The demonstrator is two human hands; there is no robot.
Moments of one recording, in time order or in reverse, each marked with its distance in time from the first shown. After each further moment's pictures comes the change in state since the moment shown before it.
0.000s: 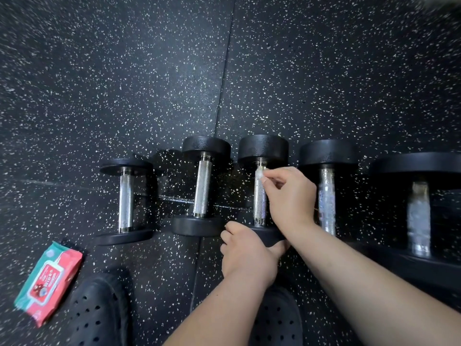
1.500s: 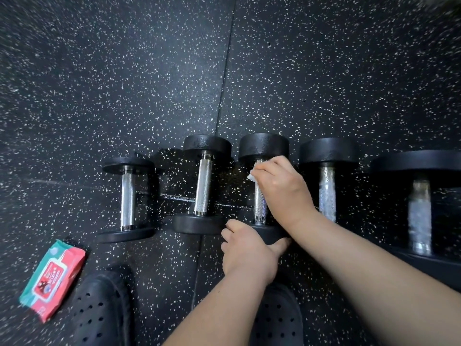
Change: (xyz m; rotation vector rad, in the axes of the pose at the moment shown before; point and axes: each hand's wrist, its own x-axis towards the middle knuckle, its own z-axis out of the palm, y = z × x) left_hand 0.000 0.001 0.000 0.014 0.002 -0.001; right_hand 0.019 0.023 0.009 -0.405 -0.055 -0.718
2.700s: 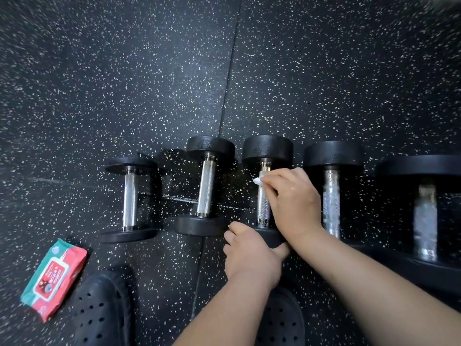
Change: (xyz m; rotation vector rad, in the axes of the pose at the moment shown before) left_hand 0.001 -0.001 0.002 0.005 0.015 0.005; right_hand -0.013 -0.016 -0.014 0.056 0.041 0.274
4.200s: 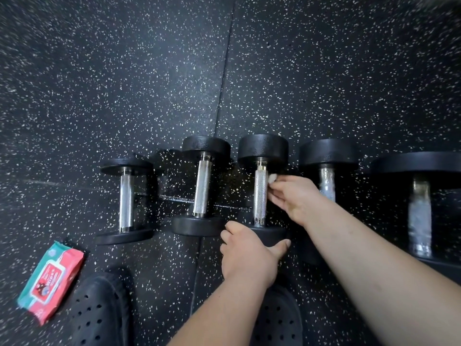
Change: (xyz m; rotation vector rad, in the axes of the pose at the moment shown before) left_hand -0.001 0.001 0.001 0.028 0.021 -0.006; right_hand 0.031 0.020 0.012 1.154 -0.295 1.249
